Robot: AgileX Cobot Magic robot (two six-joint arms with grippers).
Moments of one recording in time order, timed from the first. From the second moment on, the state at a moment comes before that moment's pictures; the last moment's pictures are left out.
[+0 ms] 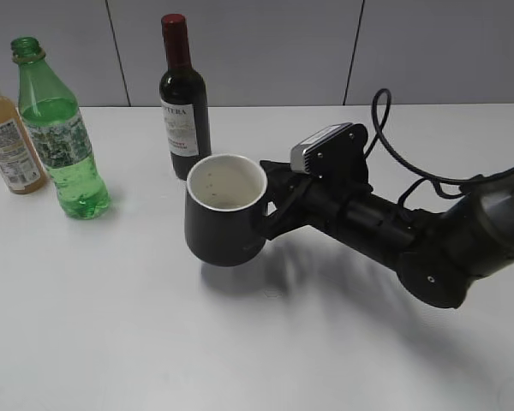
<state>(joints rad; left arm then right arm) 0.06 -0.01 -0.51 -0.16 1.05 0.17 0.54 2.11 -0.75 -0.27 -1.16 0.13</state>
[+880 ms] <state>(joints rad) 0.06 -0.01 -0.51 -0.16 1.05 0.17 0.55 2.26 -0.85 -0.39 -1.16 0.17</state>
